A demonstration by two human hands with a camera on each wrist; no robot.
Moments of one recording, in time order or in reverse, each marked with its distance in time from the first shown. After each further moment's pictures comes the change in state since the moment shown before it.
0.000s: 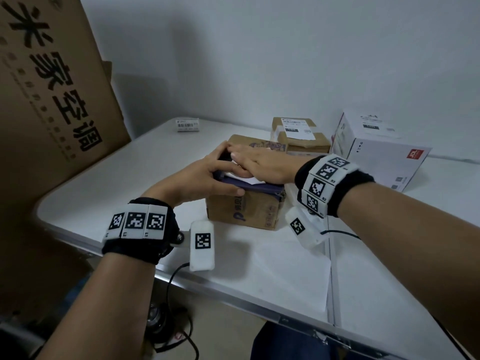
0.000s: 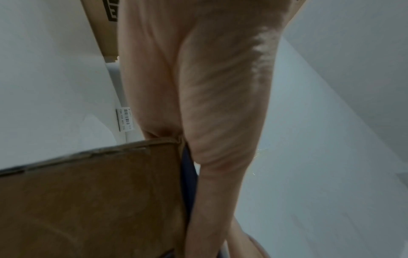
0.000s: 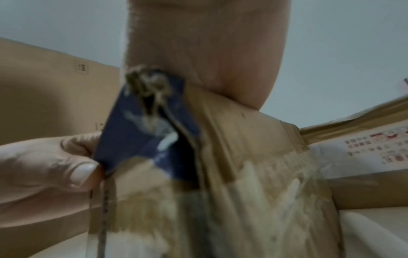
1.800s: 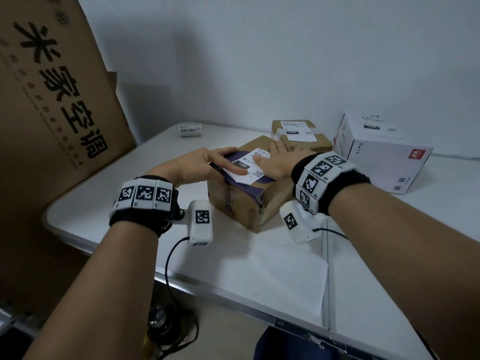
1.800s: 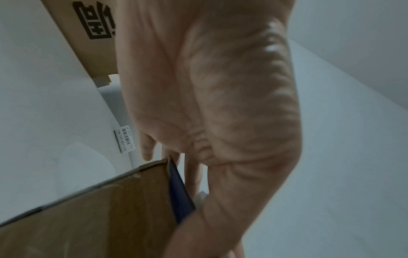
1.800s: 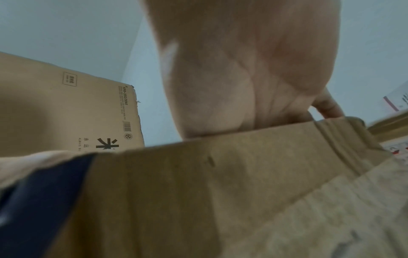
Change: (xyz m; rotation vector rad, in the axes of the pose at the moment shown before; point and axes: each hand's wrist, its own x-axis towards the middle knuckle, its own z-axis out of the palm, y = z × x) left_hand 0.025 0.007 -0.021 -0.057 -0.016 -0.261; right_hand 0.003 0.024 -0.008 -0.190 -0.030 0.673
